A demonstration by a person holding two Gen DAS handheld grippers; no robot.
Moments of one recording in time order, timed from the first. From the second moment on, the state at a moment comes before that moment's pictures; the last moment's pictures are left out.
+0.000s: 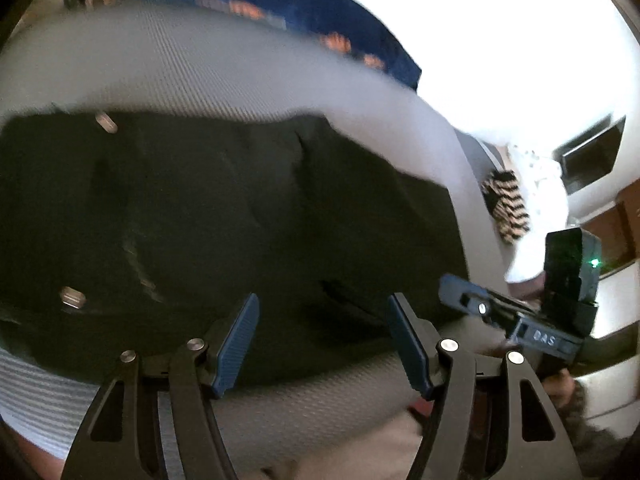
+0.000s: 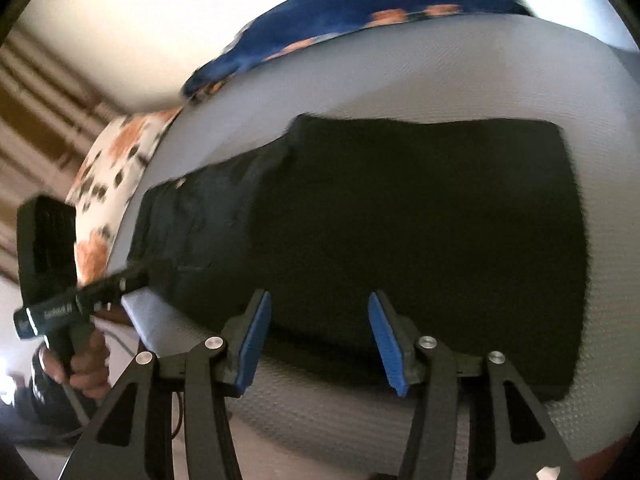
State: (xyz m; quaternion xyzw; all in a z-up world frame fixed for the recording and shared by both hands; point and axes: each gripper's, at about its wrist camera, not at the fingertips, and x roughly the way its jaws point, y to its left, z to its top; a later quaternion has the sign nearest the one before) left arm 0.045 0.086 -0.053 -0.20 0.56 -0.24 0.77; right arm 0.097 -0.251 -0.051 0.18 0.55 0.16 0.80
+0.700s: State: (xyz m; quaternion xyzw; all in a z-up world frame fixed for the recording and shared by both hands) left arm 0.062 0.038 -0.091 -0.25 0.63 -0.26 0.69; right arm 0.097 -0.303 -0.066 0.21 0.55 0.10 0.80
